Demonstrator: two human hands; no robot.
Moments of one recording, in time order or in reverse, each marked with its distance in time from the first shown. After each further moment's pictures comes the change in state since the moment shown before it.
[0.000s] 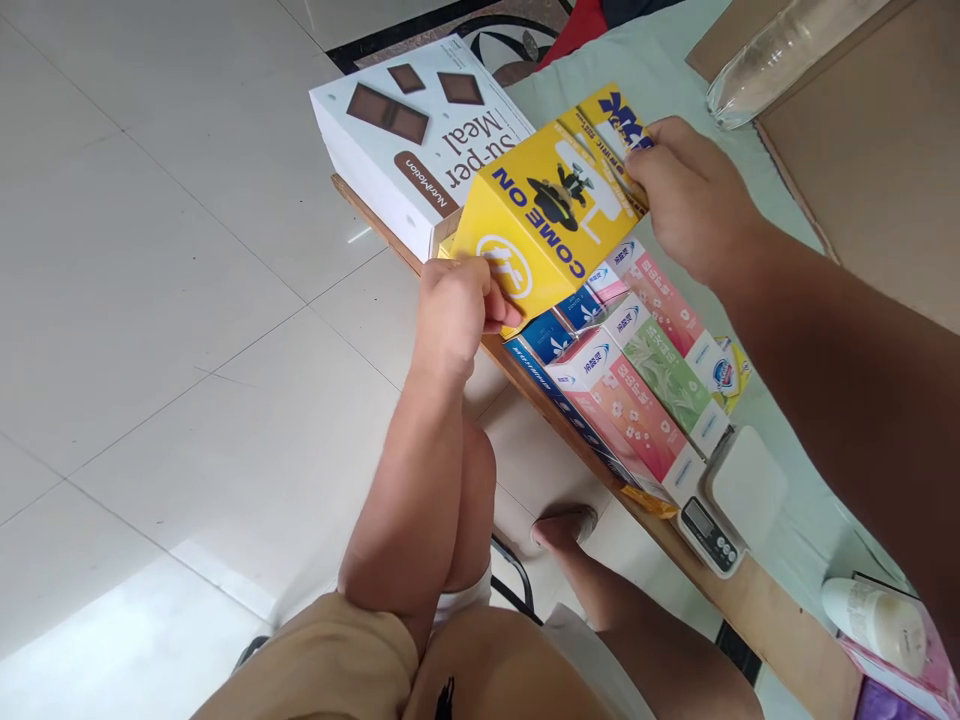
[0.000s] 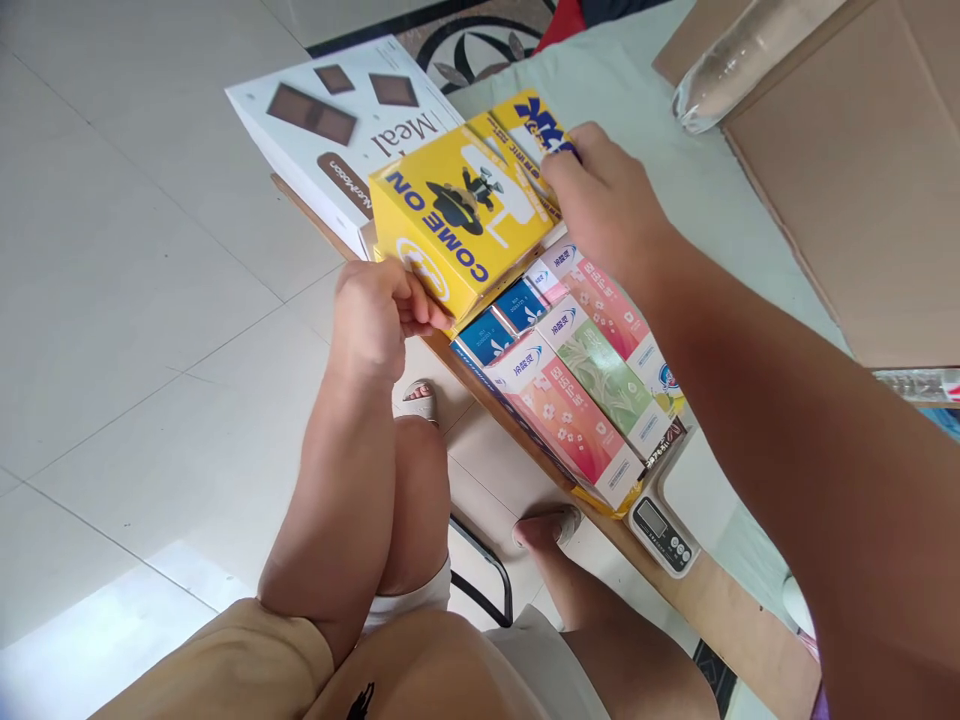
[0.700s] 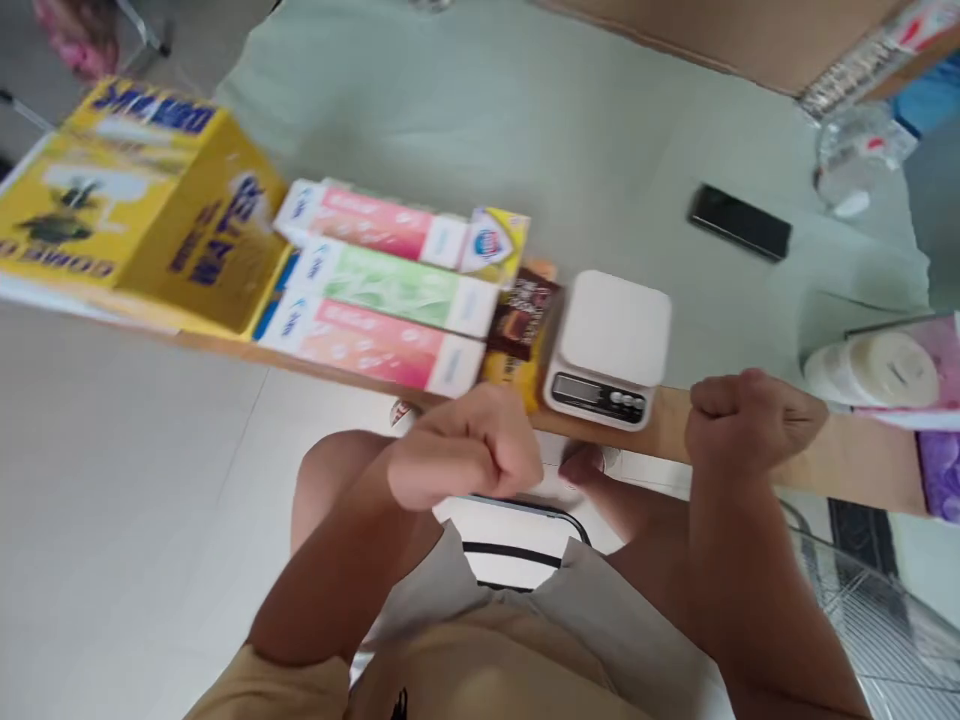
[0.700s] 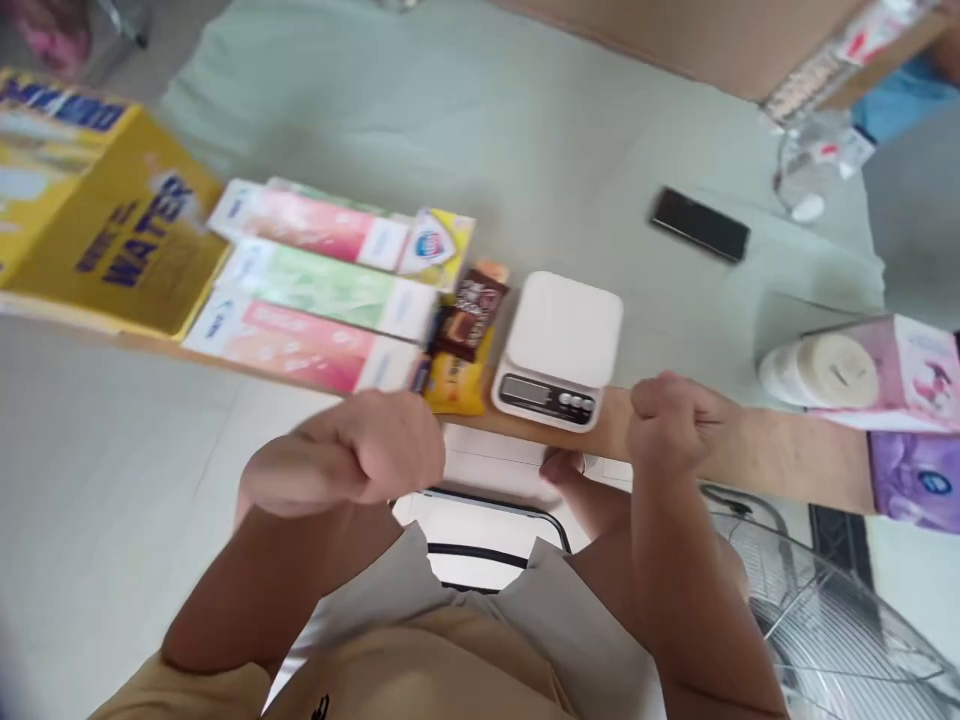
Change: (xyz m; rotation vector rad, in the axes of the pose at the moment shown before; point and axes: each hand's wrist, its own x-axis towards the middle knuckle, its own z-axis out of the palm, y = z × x) left_hand -0.138 -0.024 0.147 0.091 -1.783 -0.473; right_hand -0.328 0.248 -0.068 0.815 1.173 0.373
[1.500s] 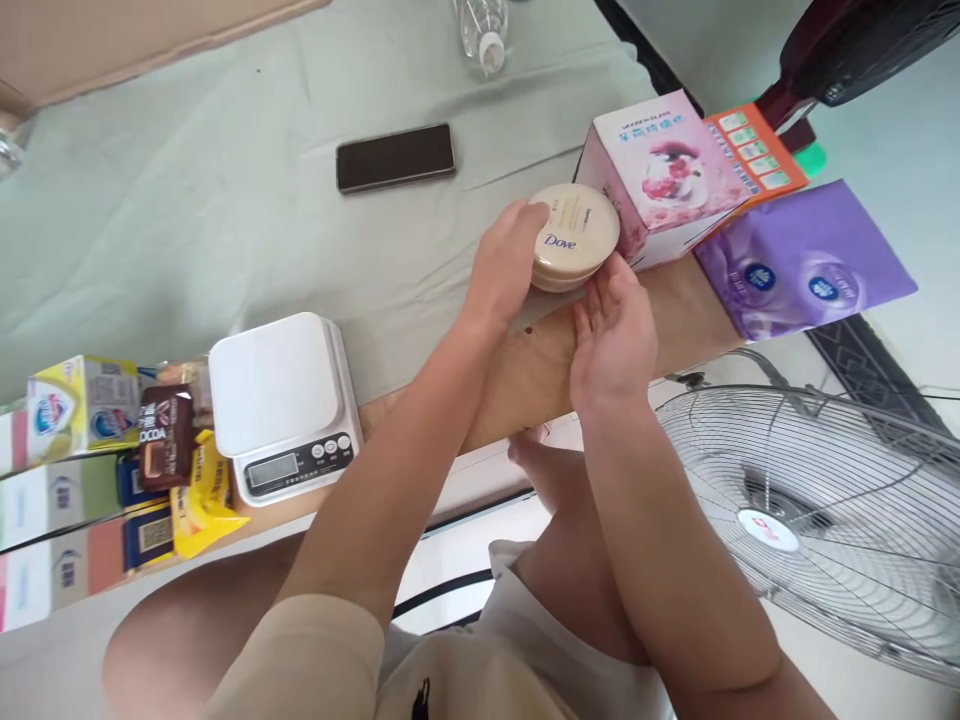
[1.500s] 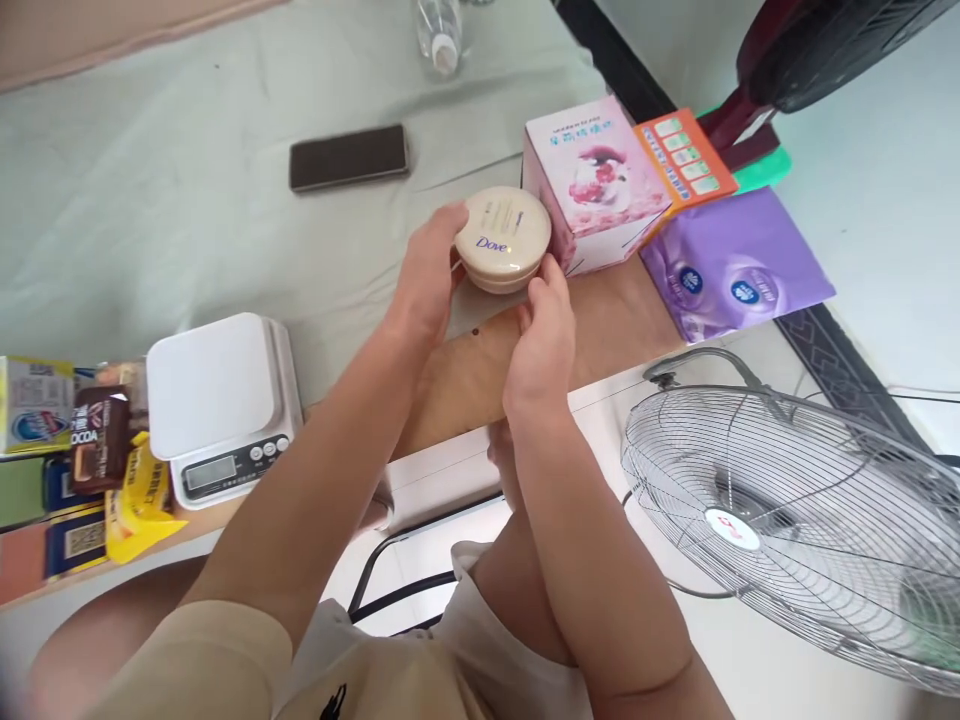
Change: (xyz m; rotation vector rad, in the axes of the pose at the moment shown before) left_hand 0.428 -0.166 0.055 0.445 0.623 -0.070; right_hand 0.125 0.120 -0.204 0.050 0.110 0.118
